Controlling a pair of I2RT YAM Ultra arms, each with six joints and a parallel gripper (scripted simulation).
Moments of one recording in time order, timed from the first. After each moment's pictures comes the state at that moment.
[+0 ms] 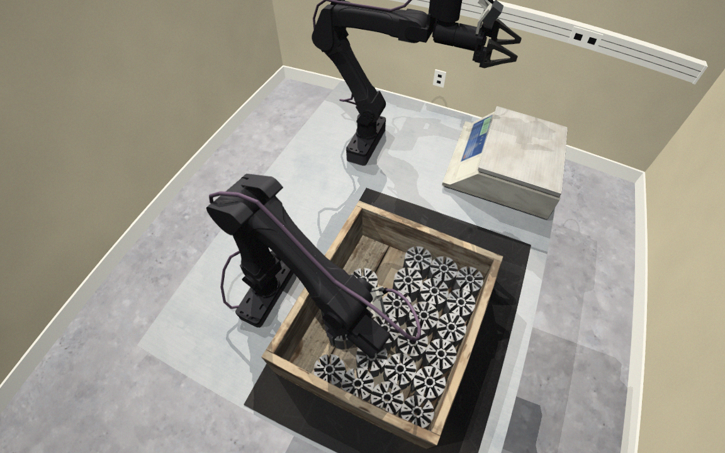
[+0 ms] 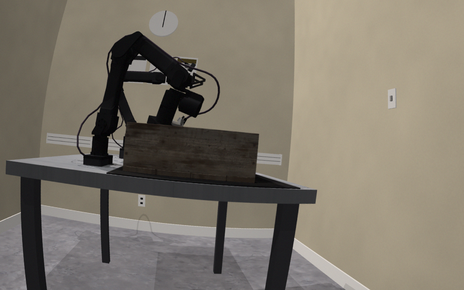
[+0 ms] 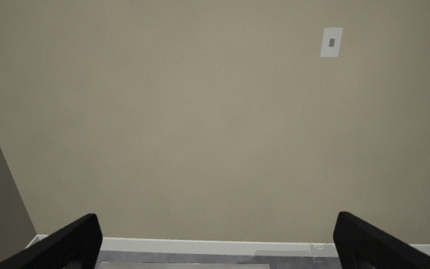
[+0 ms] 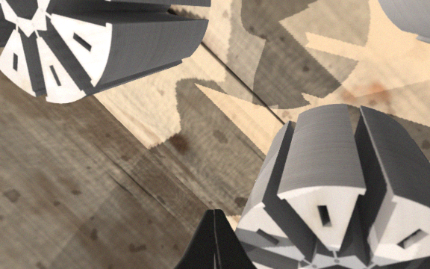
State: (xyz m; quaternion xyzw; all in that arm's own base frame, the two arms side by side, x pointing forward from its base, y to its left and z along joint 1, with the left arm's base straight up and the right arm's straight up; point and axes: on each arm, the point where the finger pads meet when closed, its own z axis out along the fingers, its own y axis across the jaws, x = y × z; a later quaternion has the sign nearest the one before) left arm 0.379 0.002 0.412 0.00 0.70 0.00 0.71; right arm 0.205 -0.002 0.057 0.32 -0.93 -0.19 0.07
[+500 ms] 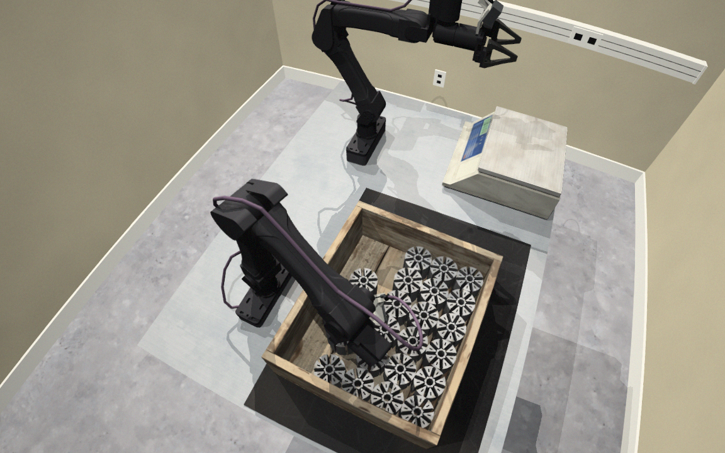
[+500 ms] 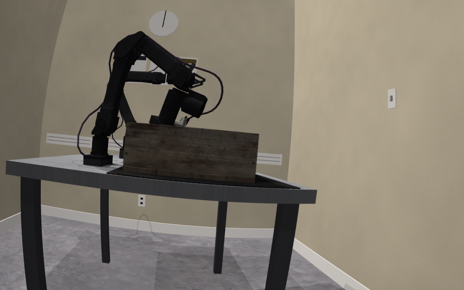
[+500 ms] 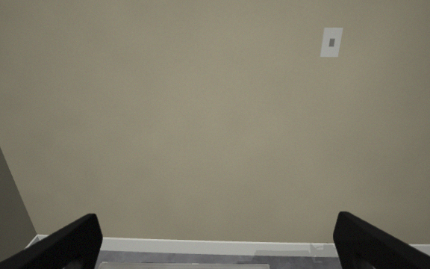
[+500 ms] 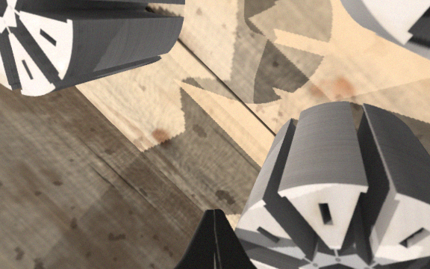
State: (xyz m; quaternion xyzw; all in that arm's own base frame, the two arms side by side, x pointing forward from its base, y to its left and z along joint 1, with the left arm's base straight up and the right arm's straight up) left arm 0.379 0.002 0.412 0.00 0.70 0.00 0.71; right arm 0.213 -0.014 0.057 0.32 -0.93 -0.19 0.07
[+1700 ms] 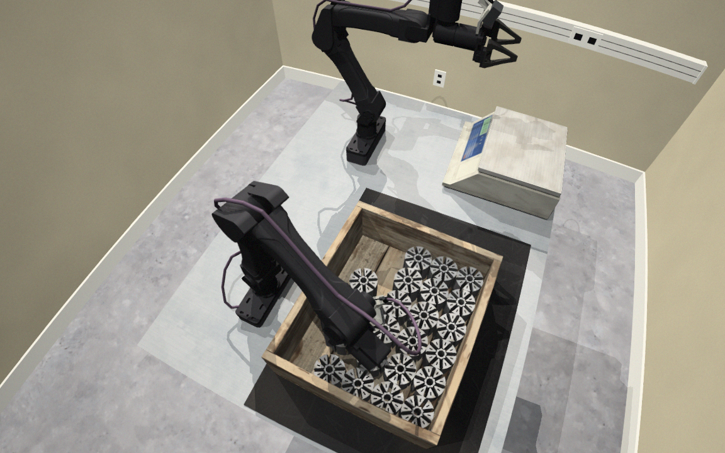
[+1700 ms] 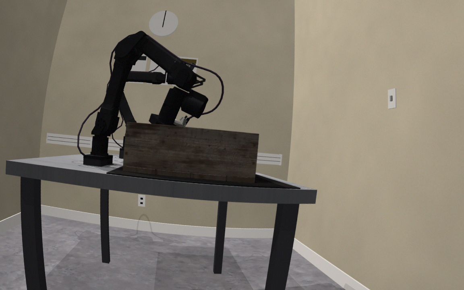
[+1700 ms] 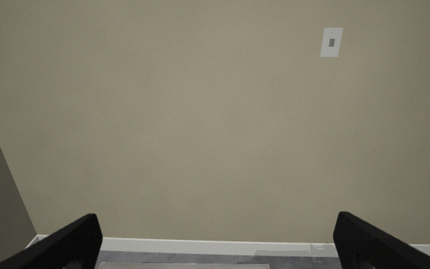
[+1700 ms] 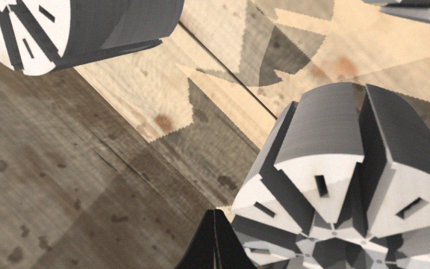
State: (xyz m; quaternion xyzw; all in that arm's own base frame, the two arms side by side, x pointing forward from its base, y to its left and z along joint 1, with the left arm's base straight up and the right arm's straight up) left arm 0.379 0.002 0.412 0.00 0.70 0.00 0.71; right arm 0.209 -0.020 0.061 0.31 -0.92 -0.20 0.09
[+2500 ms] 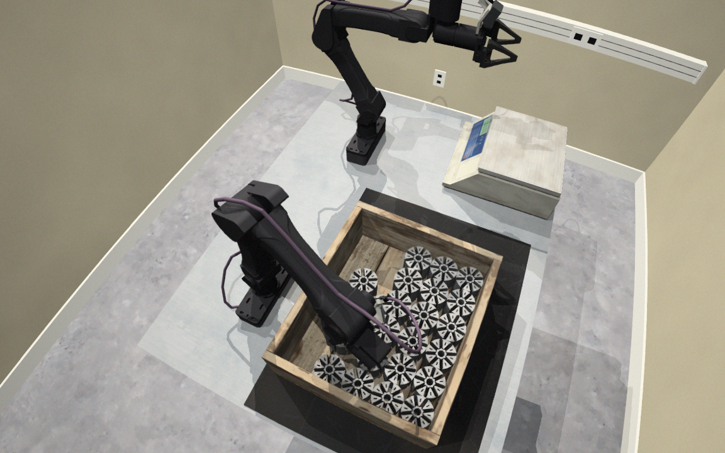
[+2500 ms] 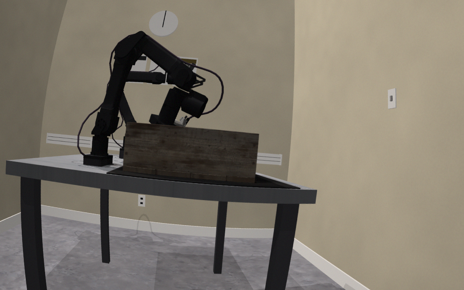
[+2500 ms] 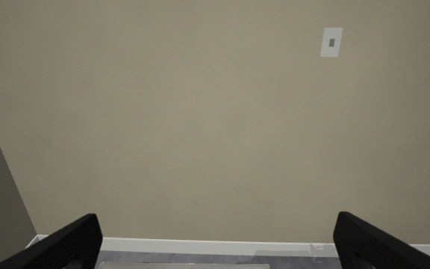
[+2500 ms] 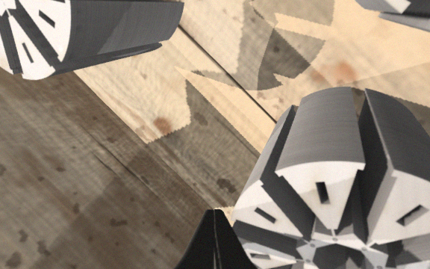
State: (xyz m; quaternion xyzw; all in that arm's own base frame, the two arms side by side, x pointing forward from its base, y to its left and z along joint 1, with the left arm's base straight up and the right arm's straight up) left arm 0.379 0.002 0.412 0.00 0.70 0.00 0.71; right arm 0.210 -0.018 0.060 0.31 -0.92 -0.19 0.09
